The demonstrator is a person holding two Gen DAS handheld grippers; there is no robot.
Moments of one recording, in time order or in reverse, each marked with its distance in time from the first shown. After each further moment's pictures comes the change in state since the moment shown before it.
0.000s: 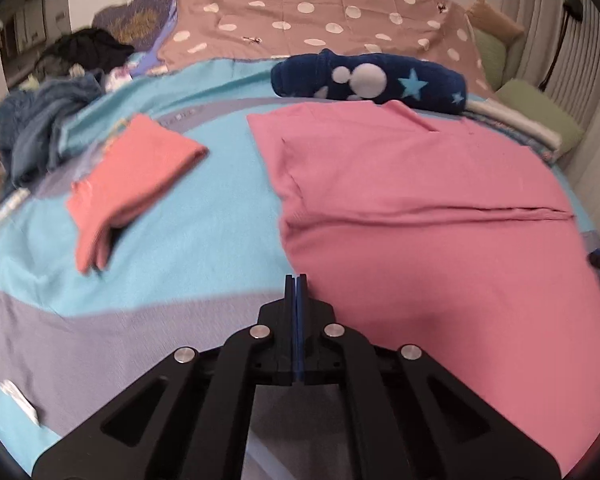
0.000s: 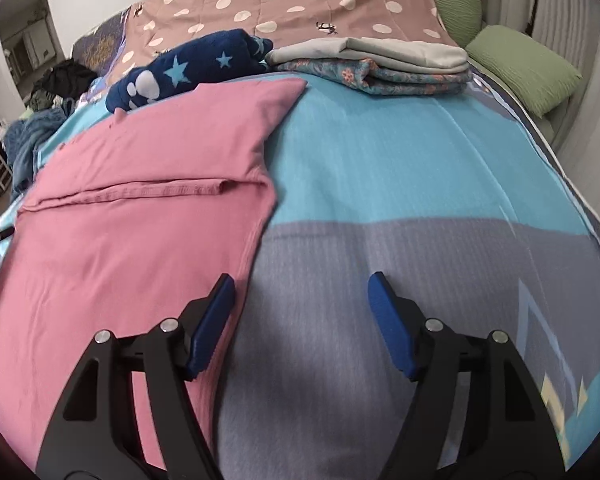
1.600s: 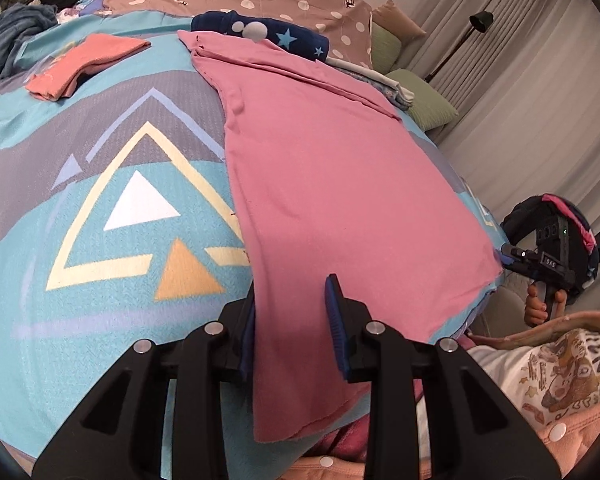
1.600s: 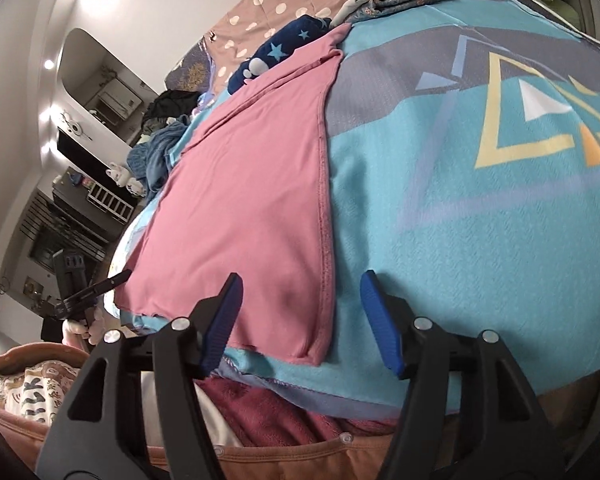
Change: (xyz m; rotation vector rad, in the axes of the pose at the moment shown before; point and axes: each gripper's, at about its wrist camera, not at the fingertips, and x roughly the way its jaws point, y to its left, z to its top) left arm -0.134 -0.007 -0.192 -0.031 0.060 -0.438; right arm -0.152 -0.036 -0.201 0.192 0.037 0.514
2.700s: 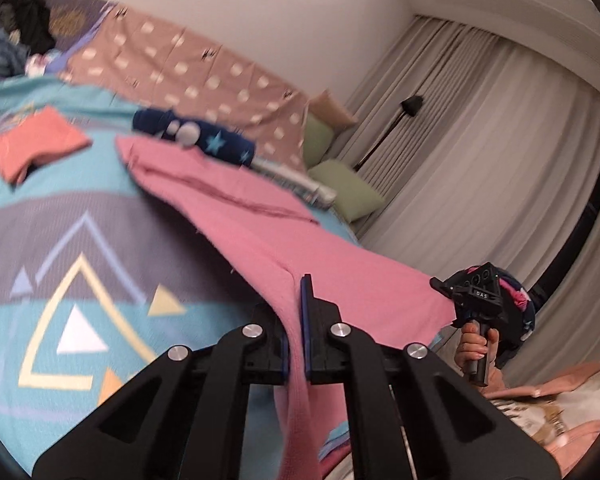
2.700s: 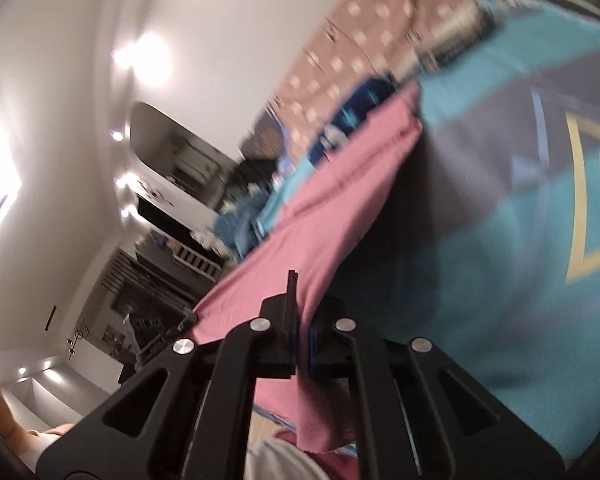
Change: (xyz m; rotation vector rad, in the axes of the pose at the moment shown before) left arm -0.060 -0.042 0.041 0.029 -0.357 -0.271; right arm -0.030 0.030 0.062 0.088 -0.232 0.351
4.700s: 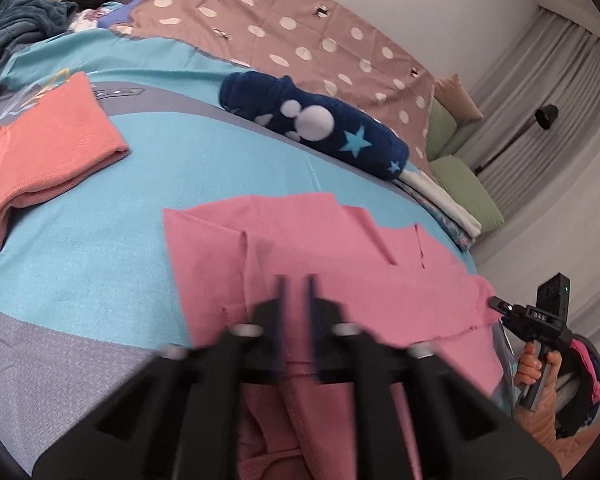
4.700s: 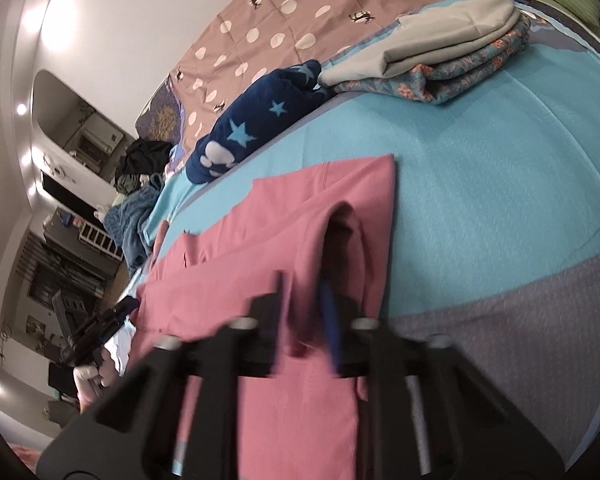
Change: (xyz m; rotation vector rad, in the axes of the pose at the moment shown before) left arm 0.199 0.165 0.128 -0.172 0.171 0.337; right arm 0.204 -0.103 0.167 -0.034 0.182 -0.378
